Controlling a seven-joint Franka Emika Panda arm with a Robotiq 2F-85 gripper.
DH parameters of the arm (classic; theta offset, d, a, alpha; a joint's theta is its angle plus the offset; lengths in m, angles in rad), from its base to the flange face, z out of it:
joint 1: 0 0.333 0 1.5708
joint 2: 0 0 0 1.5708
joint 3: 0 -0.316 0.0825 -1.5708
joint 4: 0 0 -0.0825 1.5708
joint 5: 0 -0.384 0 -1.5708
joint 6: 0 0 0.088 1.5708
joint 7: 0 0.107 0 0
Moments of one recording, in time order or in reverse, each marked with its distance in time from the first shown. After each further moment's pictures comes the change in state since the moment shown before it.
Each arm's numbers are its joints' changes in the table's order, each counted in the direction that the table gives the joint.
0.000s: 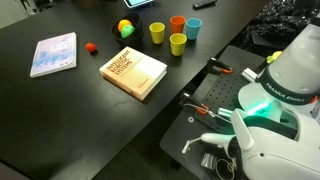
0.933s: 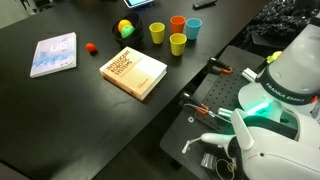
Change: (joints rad) arm 0.023 -0.060 -0.024 -0.015 -0.004 0.165 0.002
